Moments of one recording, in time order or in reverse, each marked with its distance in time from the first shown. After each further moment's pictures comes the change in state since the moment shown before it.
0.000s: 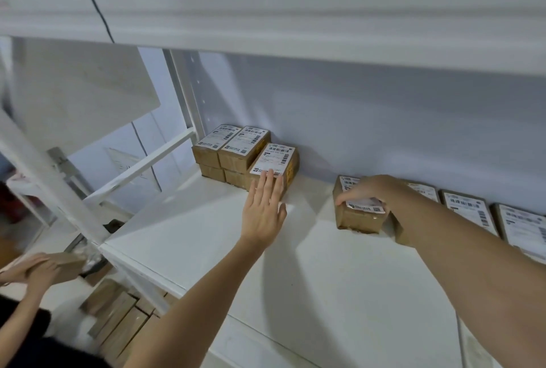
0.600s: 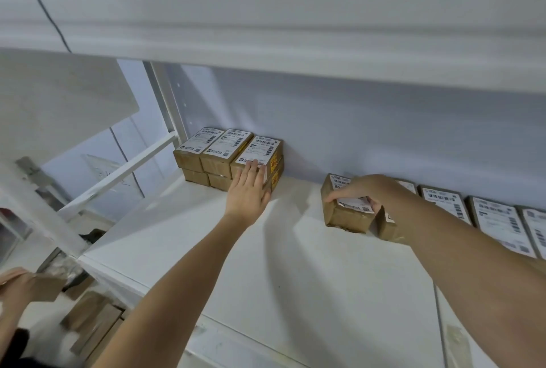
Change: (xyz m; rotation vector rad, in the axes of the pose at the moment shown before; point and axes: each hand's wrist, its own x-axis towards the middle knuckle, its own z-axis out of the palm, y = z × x) left_hand 0.045 -0.019 -0.004 -0.013 -0.186 0.019; right_hand 0.019 0.019 0.001 0.191 -0.046 -0.004
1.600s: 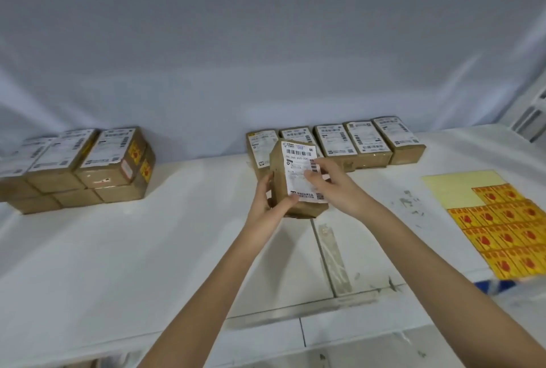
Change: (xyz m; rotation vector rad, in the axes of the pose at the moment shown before) left_hand -0.094 0.247 -0.063 -1.605 -0.511 -0.066; right_hand -0.140 0.184 0.063 0.744 0.524 -0.277
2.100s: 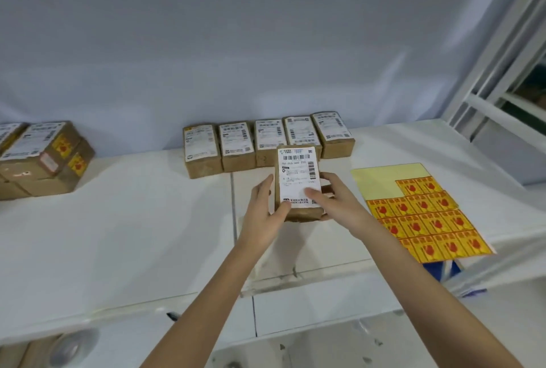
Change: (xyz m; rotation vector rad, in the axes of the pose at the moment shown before) left_hand -0.019 -0.006 0.161 0.400 0.025 0.057; right_hand -0.056 0.101 -0.129 0.151 0.059 0.149
